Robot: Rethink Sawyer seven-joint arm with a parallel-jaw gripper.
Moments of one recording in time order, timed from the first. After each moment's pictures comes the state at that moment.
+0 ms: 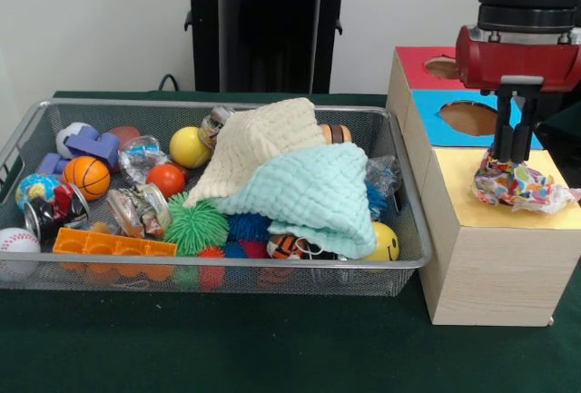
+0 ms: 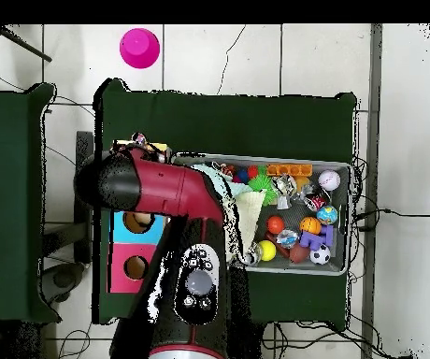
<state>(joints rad) 0.11 -0.60 -0.15 1.47 0.28 0.43 1.70</state>
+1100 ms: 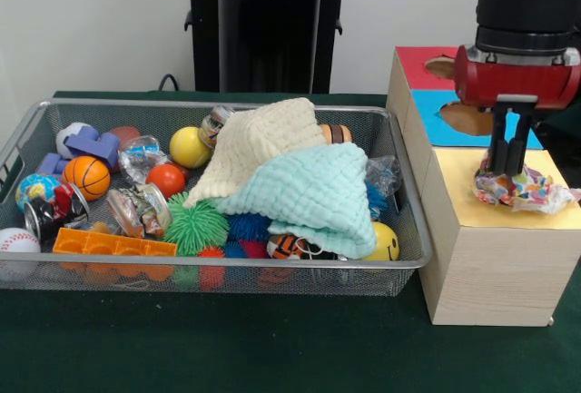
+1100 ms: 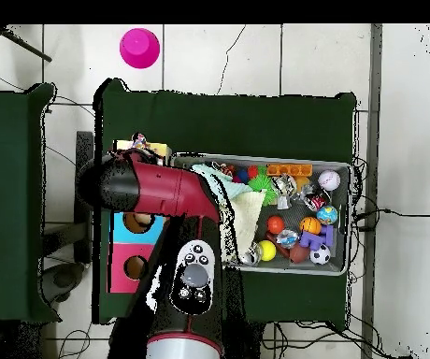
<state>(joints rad) 0.12 -0.56 -0.15 1.47 0.28 0.43 1.70</state>
